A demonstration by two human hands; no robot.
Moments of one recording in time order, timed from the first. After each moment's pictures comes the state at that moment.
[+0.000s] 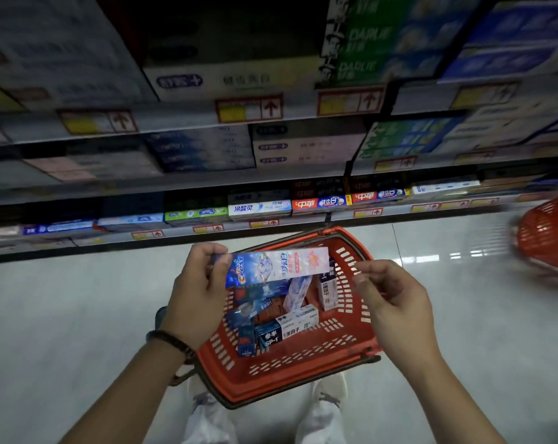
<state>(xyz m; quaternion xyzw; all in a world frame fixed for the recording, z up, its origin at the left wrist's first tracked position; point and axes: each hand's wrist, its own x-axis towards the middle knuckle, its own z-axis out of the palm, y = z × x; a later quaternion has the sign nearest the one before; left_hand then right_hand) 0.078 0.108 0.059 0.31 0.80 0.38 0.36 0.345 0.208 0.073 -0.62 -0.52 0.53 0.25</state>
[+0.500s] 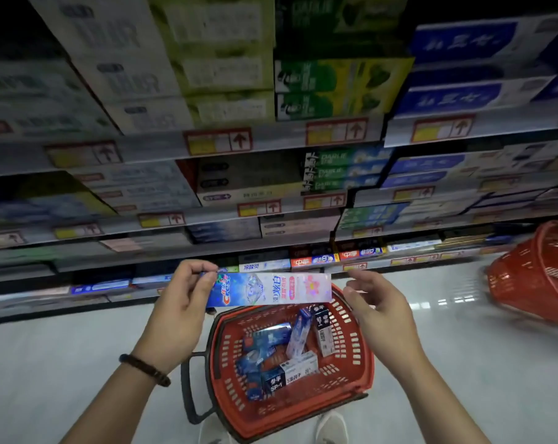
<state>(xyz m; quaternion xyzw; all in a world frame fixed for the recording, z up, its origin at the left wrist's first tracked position) 0.040 0.121 0.245 0.34 0.76 0.45 0.34 0.324 0.240 0.222 -0.60 -0.55 0.53 0.26</state>
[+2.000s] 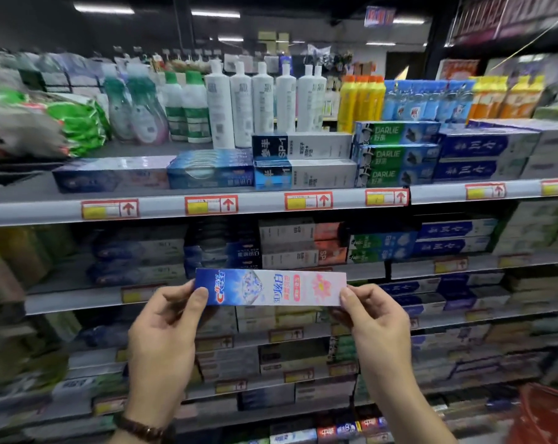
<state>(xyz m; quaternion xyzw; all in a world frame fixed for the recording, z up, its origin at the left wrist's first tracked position) -0.047 0.053 0.648 0.31 0.55 0.76 0.15 0.181 0.167 0.645 -0.40 -0.52 0.51 0.56</state>
